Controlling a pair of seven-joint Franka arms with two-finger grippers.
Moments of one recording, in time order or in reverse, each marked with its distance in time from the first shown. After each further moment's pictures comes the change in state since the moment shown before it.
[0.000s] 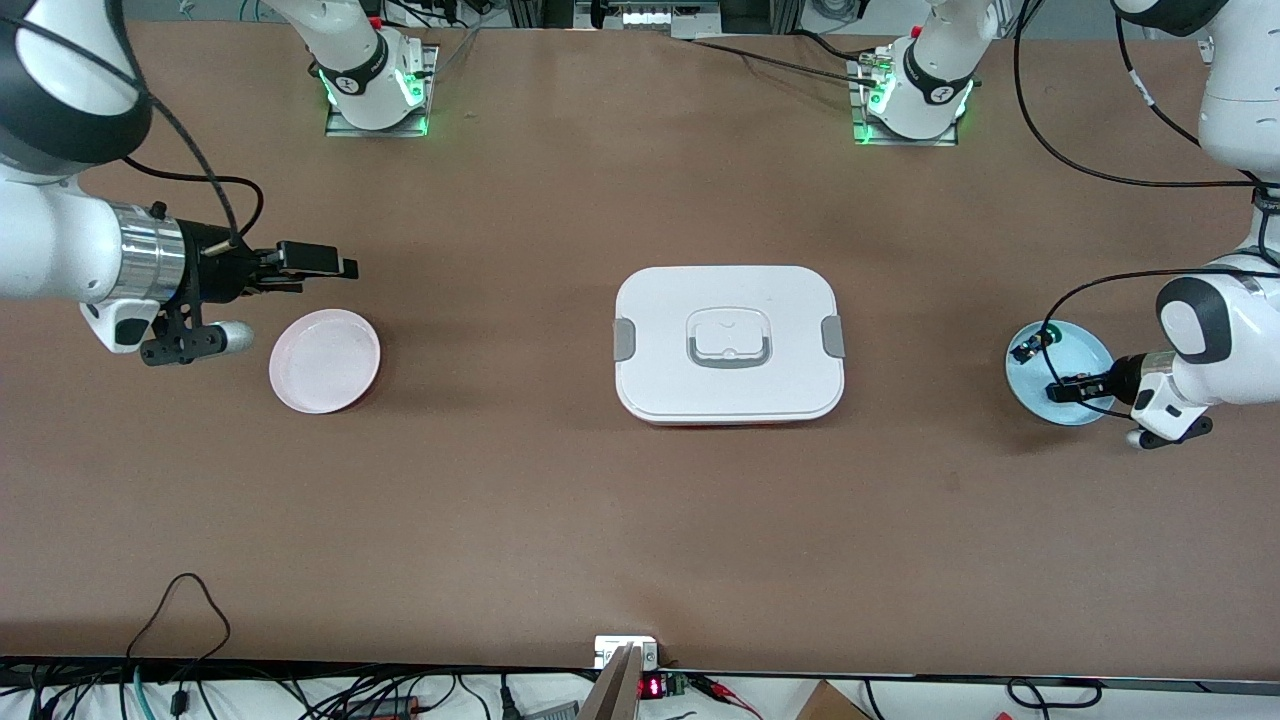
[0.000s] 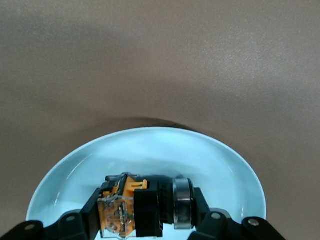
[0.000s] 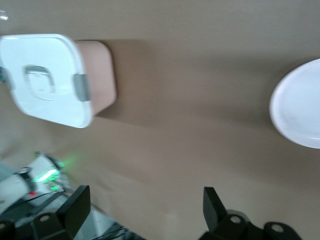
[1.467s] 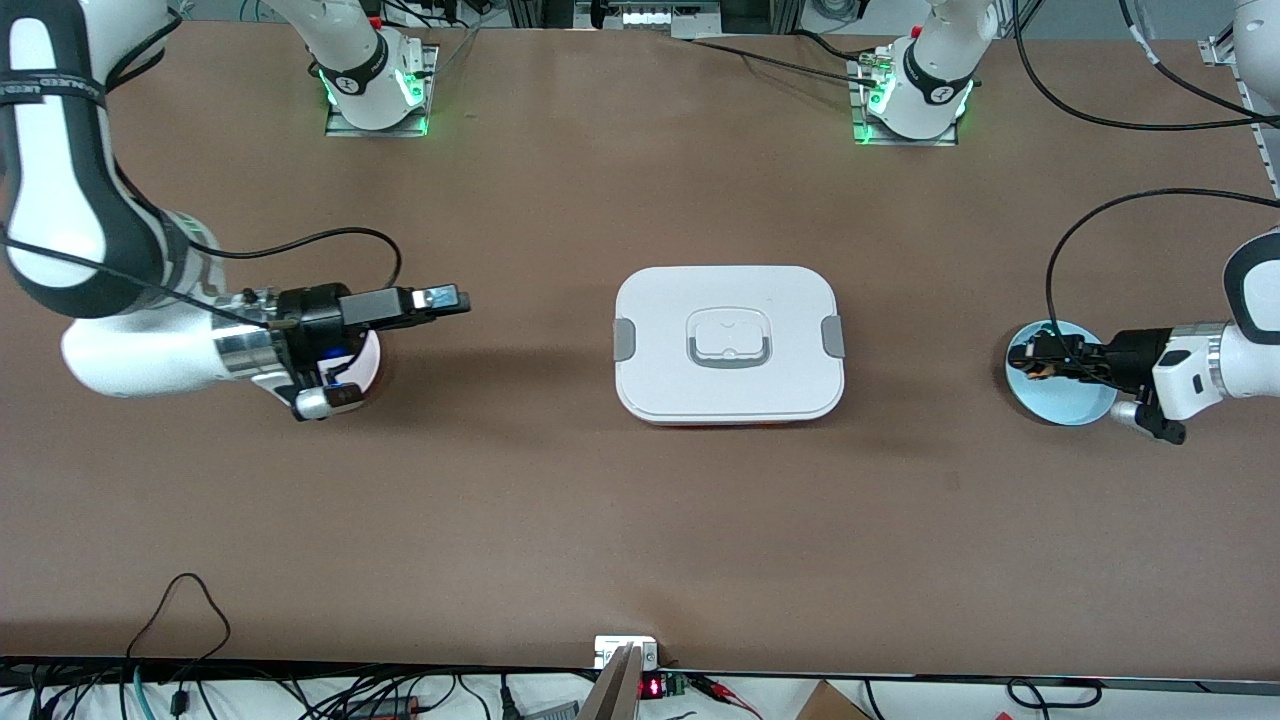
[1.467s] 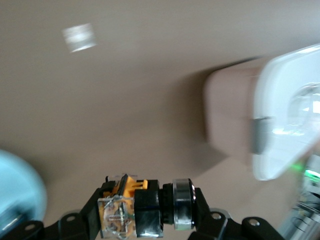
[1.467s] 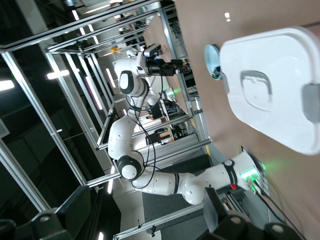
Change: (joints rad) left arm 0.000 -0.184 -0.146 0.120 -0.408 -0.510 0.481; right arm 0.010 0.173 0.072 -0.126 0.932 0.110 -0.179
